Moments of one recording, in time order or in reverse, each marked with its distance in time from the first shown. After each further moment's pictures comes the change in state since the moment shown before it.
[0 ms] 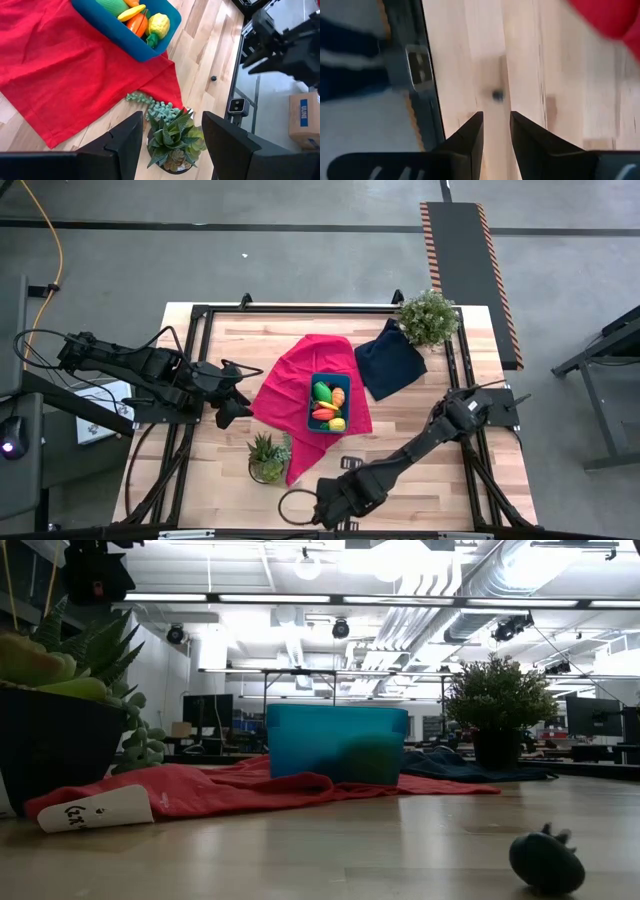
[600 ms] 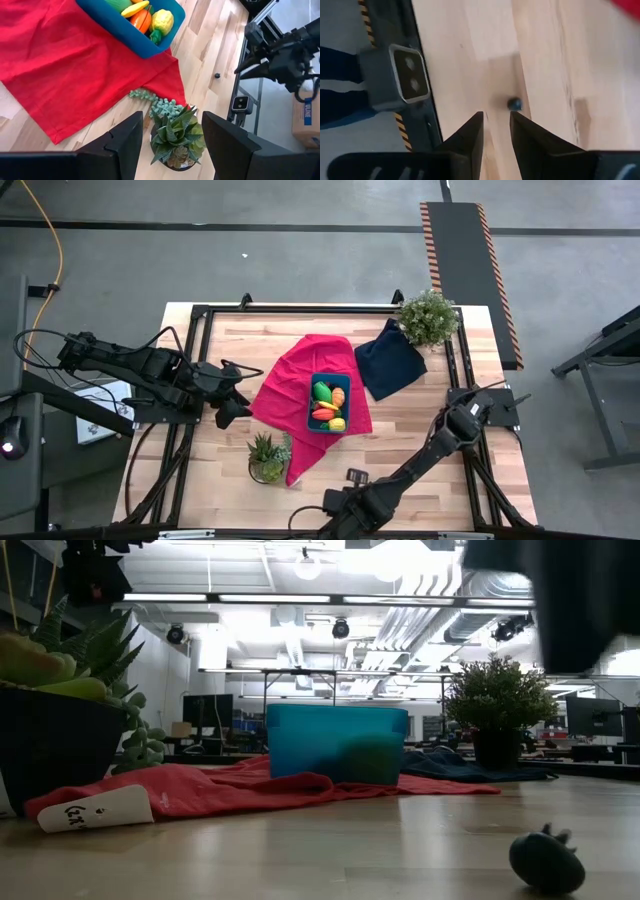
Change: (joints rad) left arm 0.000 0.000 0.000 -0.019 0.000 0.000; right arm 0.074 0.015 -0.173 0.205 0.133 0.142
